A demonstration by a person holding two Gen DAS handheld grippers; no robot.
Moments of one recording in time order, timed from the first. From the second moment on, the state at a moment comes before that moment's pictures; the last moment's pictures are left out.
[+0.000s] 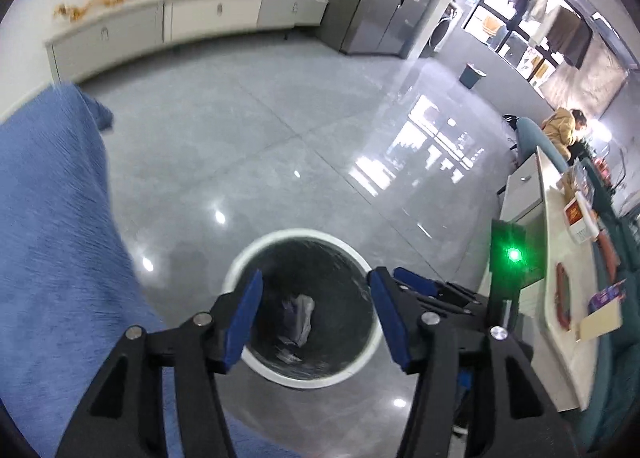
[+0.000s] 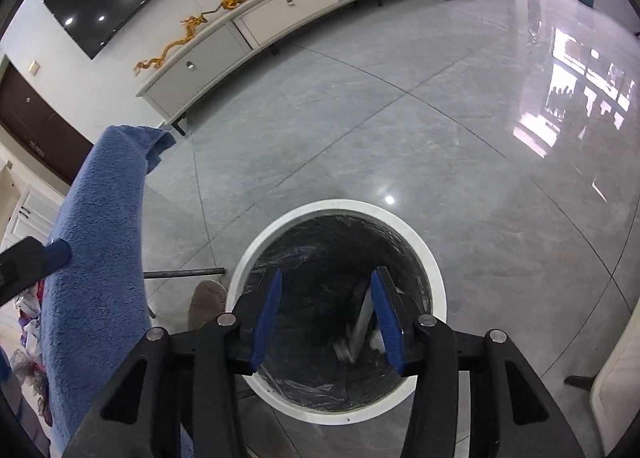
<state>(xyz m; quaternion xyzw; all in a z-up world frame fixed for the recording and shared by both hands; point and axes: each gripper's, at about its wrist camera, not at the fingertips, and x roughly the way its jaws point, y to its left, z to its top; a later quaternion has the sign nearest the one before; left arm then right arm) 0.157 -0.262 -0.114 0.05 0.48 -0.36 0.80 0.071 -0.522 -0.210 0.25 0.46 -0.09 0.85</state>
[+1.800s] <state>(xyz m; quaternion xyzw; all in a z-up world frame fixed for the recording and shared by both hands) 0.098 0.108 -0.115 -0.09 0.47 -0.15 0.87 0.065 -0.164 -0.095 -0.01 0.46 0.31 0.83</state>
